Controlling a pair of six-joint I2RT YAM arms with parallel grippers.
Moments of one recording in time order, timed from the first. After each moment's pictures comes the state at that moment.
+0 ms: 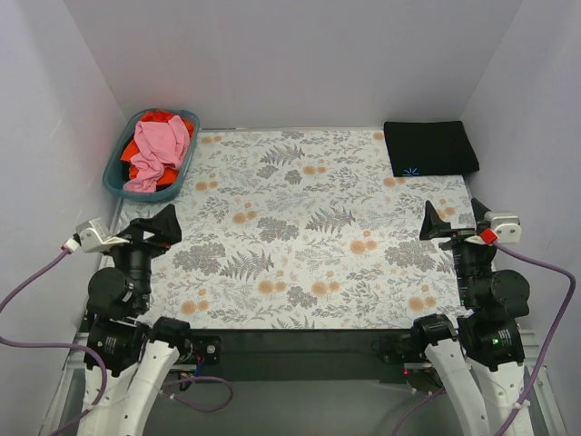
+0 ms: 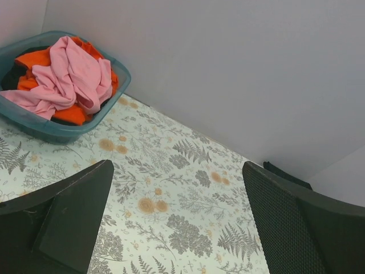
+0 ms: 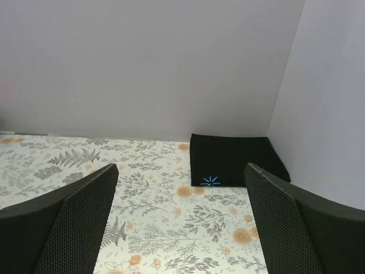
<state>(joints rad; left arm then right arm) -0.24 0.24 0.74 -0.36 -0.35 -0.53 0.24 0.22 0.68 -0.17 0.15 -0.07</state>
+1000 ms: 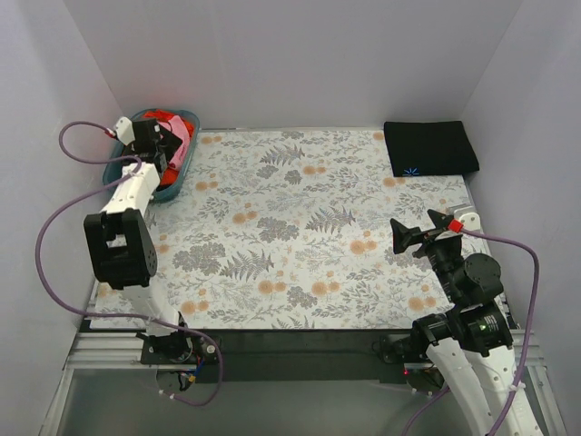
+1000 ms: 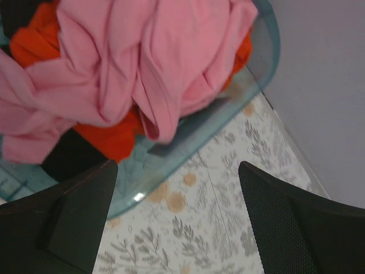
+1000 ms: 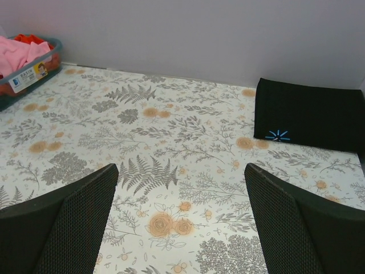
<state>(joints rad) 0.08 1.75 1.39 -0.23 -0.27 -0.78 0.31 0.25 0.56 -0.24 0.01 0.05</state>
